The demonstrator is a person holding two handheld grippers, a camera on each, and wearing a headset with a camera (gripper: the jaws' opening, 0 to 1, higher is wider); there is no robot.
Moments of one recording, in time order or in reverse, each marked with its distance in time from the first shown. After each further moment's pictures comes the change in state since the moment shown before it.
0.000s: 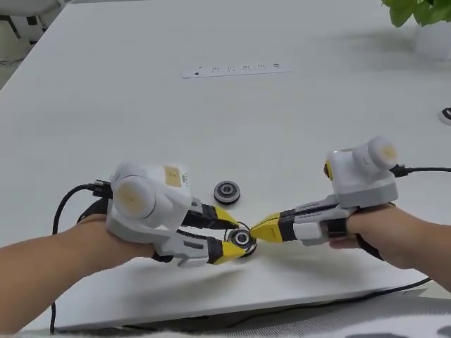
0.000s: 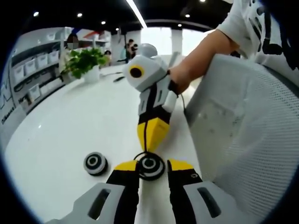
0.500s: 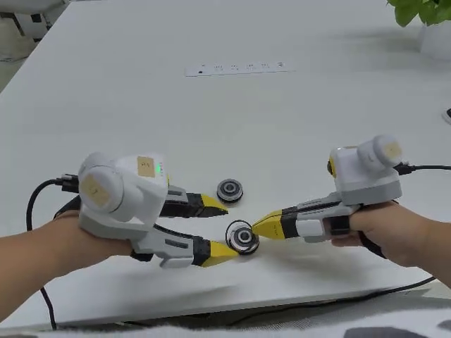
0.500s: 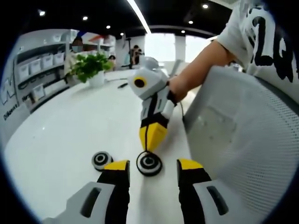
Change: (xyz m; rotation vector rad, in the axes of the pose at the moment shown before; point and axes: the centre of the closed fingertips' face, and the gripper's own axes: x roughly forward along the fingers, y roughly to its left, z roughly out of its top) left arm -0.028 -0.001 0.008 -0.032 -0.059 0.024; right arm 0.001 0.004 0.003 -0.005 -0.003 0.015
